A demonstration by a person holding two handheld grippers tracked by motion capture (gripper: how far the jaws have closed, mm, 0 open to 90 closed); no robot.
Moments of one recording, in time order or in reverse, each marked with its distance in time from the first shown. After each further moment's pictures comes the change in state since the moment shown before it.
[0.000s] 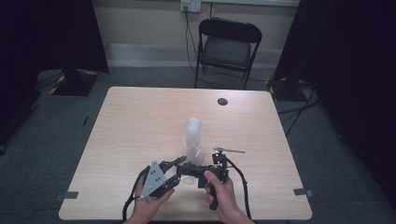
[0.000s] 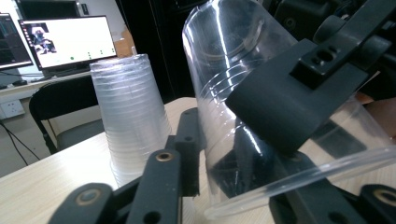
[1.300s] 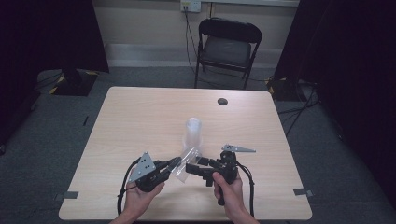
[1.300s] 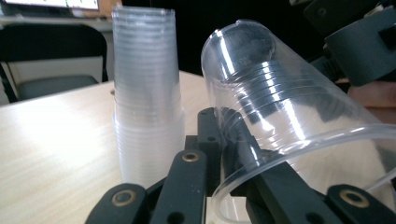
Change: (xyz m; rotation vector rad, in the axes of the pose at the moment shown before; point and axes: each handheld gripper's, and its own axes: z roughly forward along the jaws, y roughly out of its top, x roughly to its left) left arm 0.030 -0.003 -0.010 0.136 -0.077 -0.201; right arm 0.001 0.007 -0.023 -0.064 -0.113 -0.224
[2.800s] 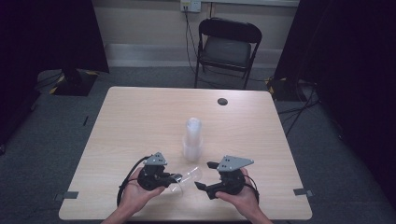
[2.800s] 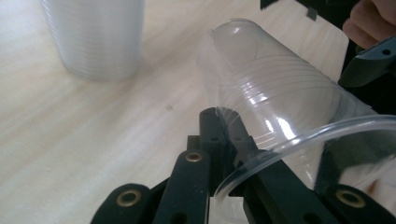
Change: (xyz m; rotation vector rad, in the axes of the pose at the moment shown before) left arm 0.004 0.003 0.015 0.522 -0.166 -0.198; right arm 0.006 -0.019 -0.018 0.238 -0.232 -0.574
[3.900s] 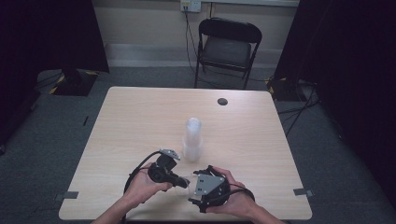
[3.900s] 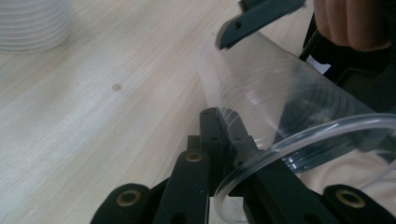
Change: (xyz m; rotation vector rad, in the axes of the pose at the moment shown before) left arm 0.000 0.033 0.021 0.232 -0.172 -0.082; right arm 0.037 0.002 0.029 0.200 0.000 -0.521
